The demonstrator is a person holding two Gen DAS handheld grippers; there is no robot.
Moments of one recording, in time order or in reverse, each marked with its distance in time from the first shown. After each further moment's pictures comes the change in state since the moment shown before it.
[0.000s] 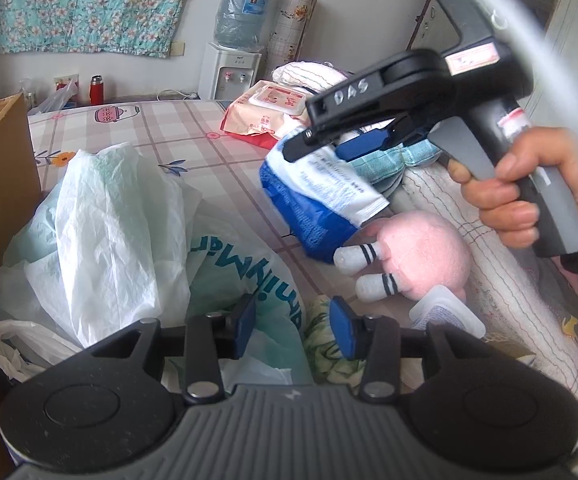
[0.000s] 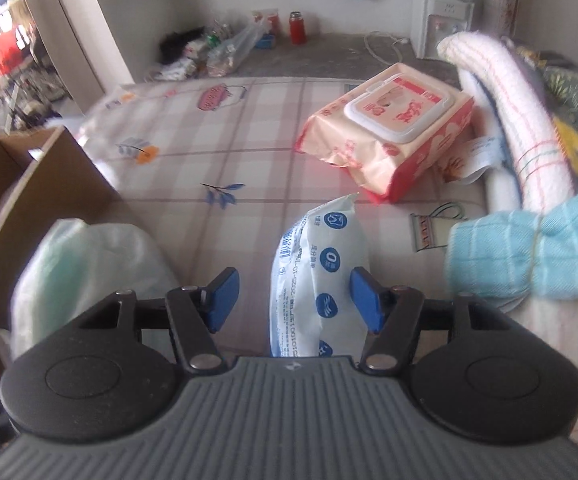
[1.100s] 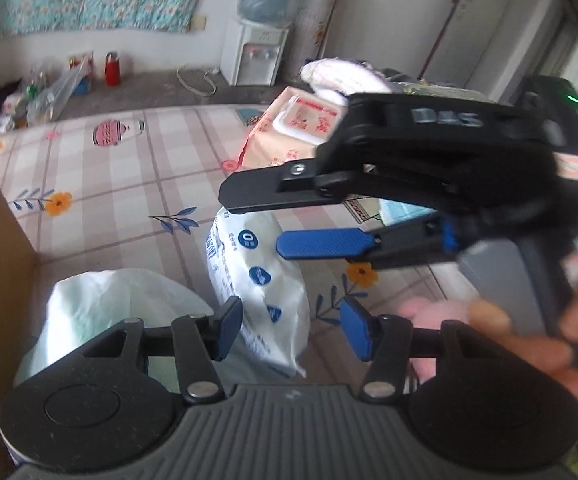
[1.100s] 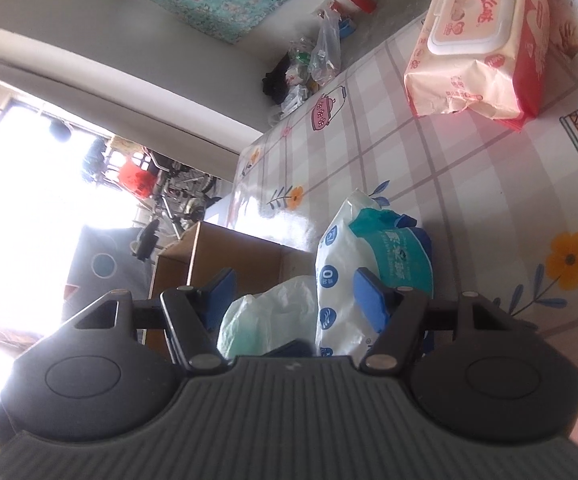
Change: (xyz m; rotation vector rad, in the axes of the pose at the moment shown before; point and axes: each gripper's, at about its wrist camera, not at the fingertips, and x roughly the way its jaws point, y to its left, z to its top) left arm 0.056 0.012 0.109 -0.062 0.126 0.079; right arm 0.033 -0.035 0.006 0.499 0.023 0.613
